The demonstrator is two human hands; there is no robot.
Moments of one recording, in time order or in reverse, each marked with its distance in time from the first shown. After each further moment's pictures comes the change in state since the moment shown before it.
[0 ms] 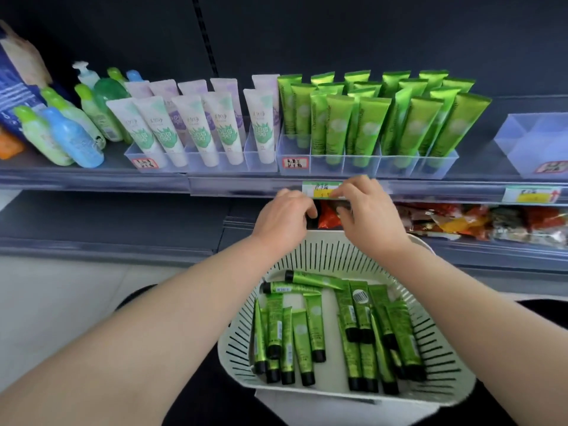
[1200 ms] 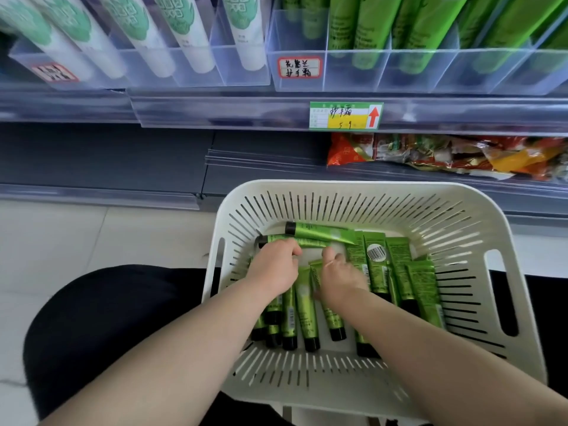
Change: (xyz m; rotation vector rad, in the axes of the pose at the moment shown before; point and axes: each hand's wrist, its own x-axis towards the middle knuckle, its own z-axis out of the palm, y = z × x) left_hand -0.096 -0.059 0.142 -0.166 -0.528 -0.469; right_hand -0.116 -0.004 0.184 -0.195 -1.006 0.506
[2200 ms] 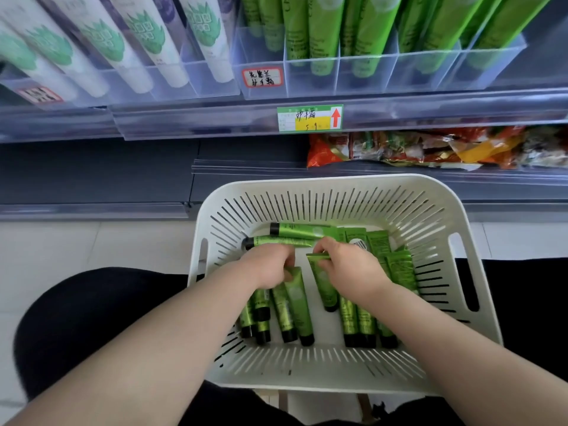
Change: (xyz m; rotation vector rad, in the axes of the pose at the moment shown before) left_hand 0.007 0.019 -0.014 0.303 -0.377 0.110; right_hand -0.039 0.049 -0.044 0.290 0.235 -0.275
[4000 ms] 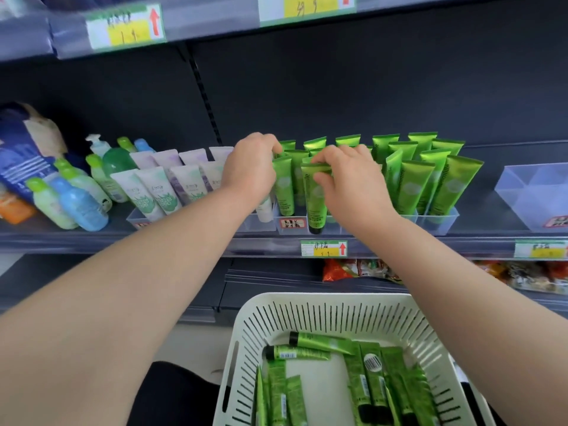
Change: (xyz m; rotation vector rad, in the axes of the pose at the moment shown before) left_hand -0.098 0.053 -0.309 0.034 1.261 0.044; right_hand 0.024 -0.134 -0.257 -0.064 0.900 -0.381
